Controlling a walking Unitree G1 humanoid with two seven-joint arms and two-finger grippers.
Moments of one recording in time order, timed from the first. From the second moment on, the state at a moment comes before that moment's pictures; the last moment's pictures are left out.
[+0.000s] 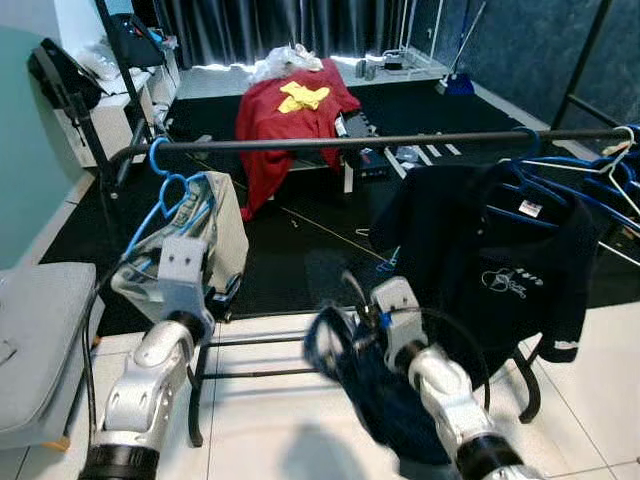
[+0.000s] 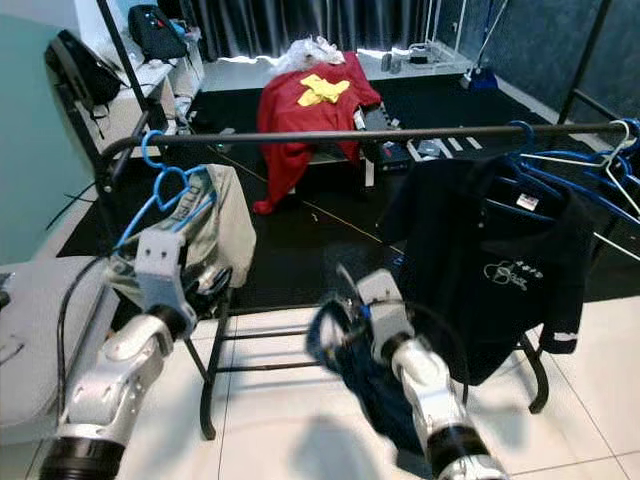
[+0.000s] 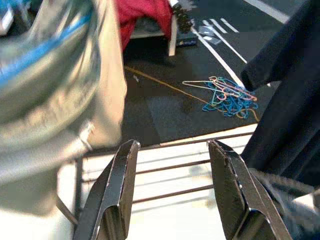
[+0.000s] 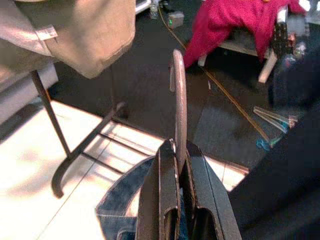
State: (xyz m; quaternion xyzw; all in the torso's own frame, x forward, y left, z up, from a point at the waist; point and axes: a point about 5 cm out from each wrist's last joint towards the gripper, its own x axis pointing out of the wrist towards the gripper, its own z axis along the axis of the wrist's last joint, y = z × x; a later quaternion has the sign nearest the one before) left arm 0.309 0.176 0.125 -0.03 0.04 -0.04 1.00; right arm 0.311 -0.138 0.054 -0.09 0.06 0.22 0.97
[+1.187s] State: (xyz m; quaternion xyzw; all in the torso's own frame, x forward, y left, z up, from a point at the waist) left arm 0.275 0.171 0.158 -0.04 -0.04 -0.27 0.96; right arm 0.263 -0.165 0.179 -0.02 0.03 0.61 0.79
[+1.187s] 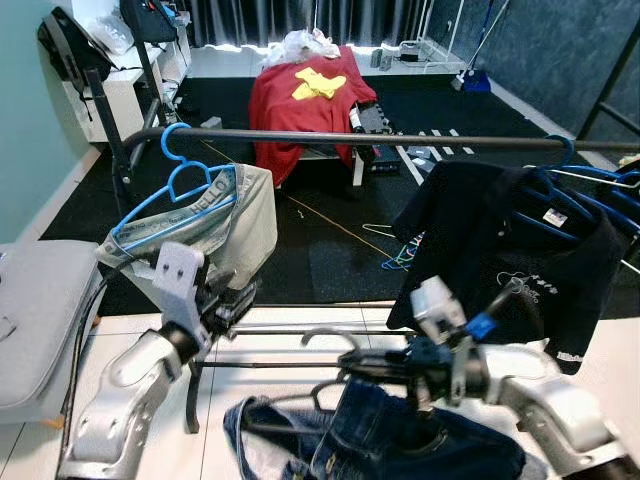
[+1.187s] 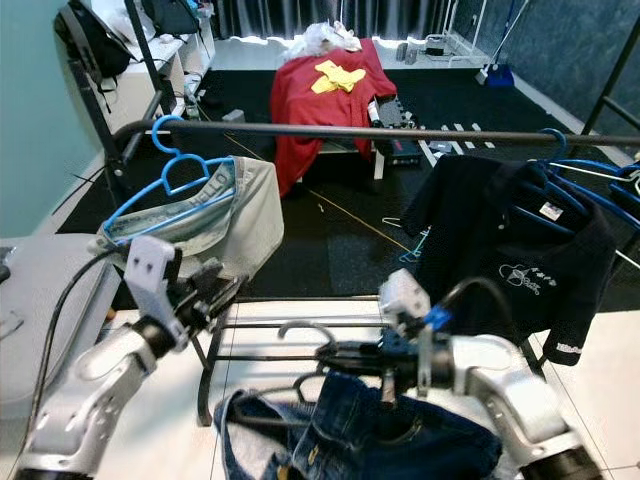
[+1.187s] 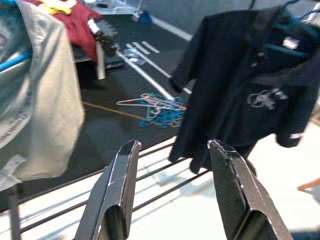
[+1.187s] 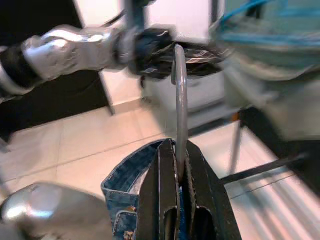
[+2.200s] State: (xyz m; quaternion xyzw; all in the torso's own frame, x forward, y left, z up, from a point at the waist) left arm 0.299 0.152 0.147 0.02 0.09 -0.32 0.94; right arm 0.281 -0.189 0.230 -0.02 -0.06 0.54 0.84
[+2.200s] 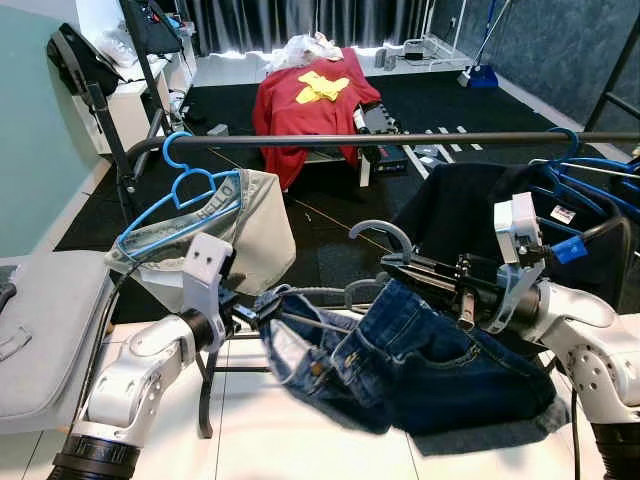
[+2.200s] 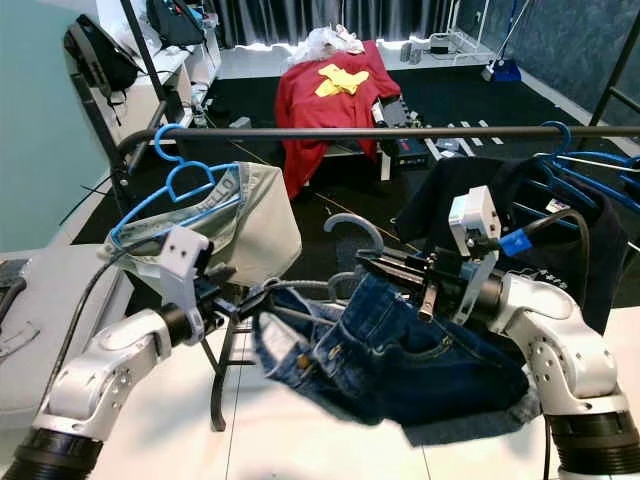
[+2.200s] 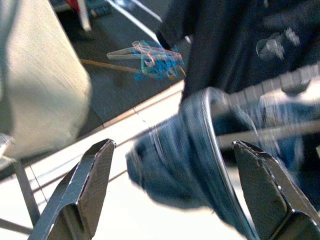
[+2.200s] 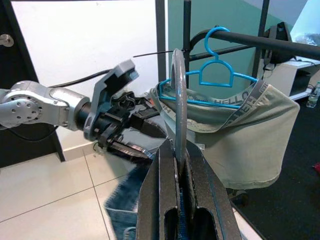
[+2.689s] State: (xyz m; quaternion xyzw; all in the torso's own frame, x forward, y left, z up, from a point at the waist) left arm 0.302 0.145 0.125 0.06 0.16 -0.29 0.94; right arm 0.283 -0.187 0.238 -0.02 -0.07 0.55 0.83
